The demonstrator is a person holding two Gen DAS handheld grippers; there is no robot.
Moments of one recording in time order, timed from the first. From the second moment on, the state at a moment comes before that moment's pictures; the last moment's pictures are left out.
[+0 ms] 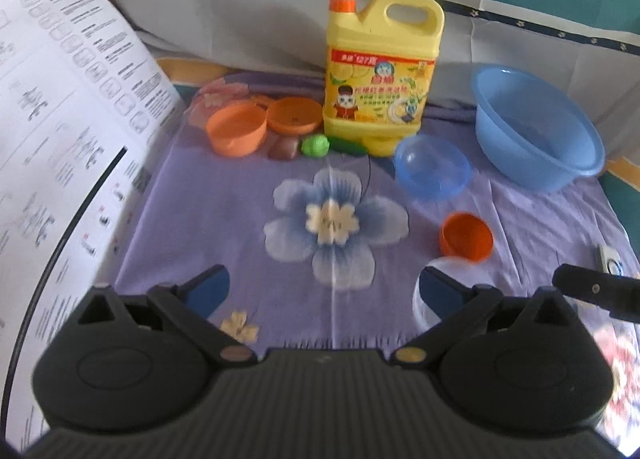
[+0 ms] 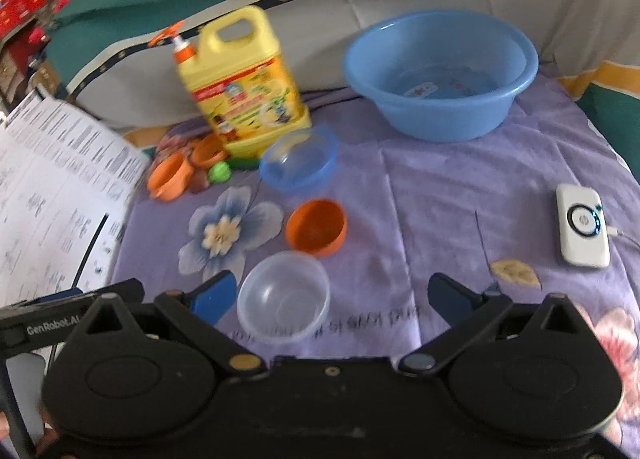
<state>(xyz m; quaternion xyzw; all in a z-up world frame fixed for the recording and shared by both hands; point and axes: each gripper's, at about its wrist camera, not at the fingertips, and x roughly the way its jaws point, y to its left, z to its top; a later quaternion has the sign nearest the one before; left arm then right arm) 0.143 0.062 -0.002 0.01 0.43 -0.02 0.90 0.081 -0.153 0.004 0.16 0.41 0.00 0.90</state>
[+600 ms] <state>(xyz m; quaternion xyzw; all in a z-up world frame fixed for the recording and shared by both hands) 0.291 0.001 -0.059 0.02 0.47 -0.02 0.88 0.241 -0.195 -0.039 0.22 0.43 -0.01 0.87</state>
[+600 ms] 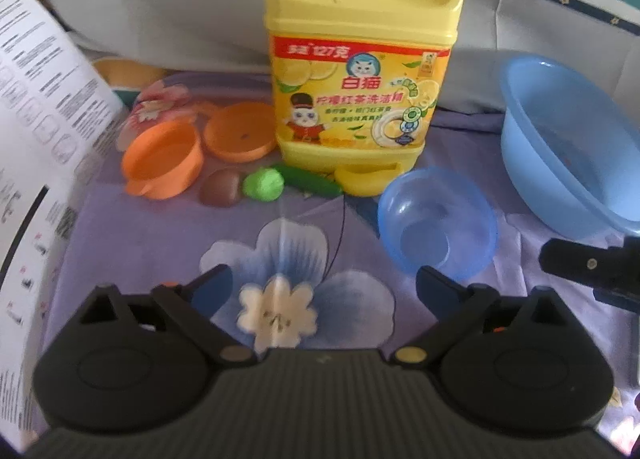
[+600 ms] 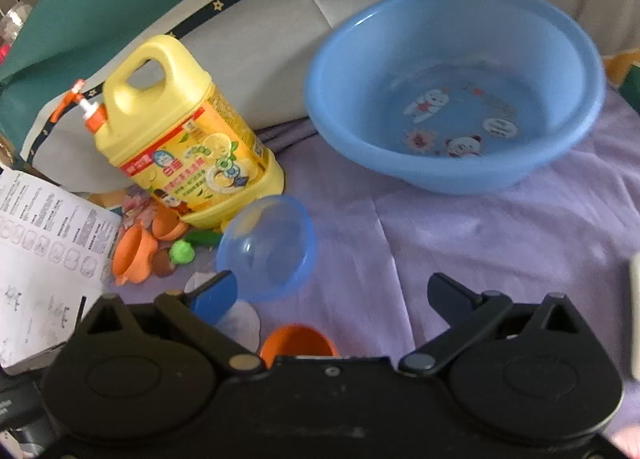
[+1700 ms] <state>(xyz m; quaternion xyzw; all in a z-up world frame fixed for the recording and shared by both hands) 0.310 -0.016 -0.080 0.02 0.48 -0.07 0.87 0.291 -0.165 -0.069 0.23 0.45 0.04 0.86</state>
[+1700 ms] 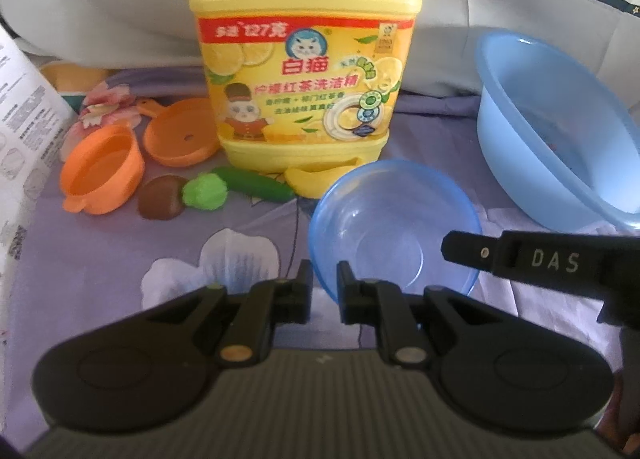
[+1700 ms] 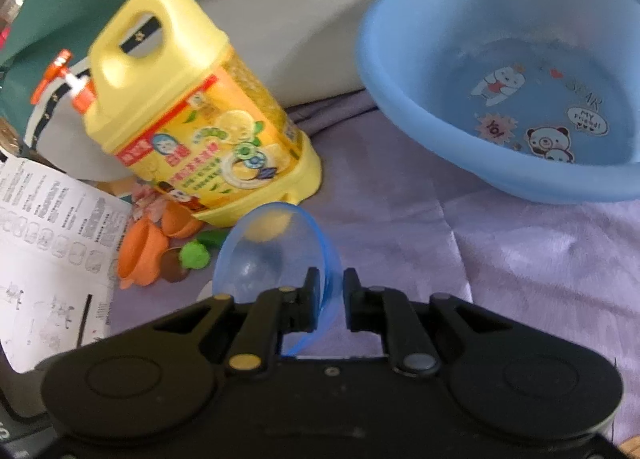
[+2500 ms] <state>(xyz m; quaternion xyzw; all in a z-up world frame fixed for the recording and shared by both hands) 0.125 0.001 0.025 0.02 0.43 -0.10 0.90 0.112 -0.142 0.018 0.21 0.44 0.06 0.87</state>
